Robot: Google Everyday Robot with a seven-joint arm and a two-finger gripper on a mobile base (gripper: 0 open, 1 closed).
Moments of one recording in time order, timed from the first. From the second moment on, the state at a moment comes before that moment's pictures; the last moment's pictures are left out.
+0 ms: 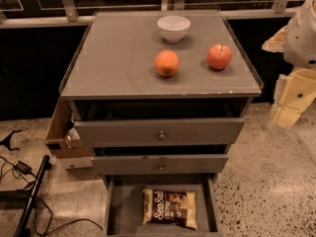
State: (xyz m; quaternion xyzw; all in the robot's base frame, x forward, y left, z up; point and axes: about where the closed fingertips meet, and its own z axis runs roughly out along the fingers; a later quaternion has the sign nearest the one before) arm 0.438 -0.217 0.976 -0.60 0.78 -0.03 0.16
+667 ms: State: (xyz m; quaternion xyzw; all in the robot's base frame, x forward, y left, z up) arm 0.438 -0.217 0.976 -0.60 0.78 -0.03 0.16
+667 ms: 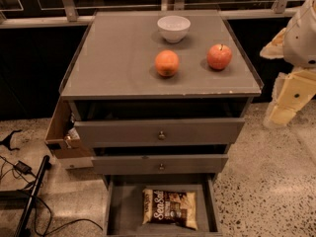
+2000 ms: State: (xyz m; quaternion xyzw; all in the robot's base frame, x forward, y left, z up) arm 0.441 -0.132 0.711 -0.54 0.76 0.23 0.27
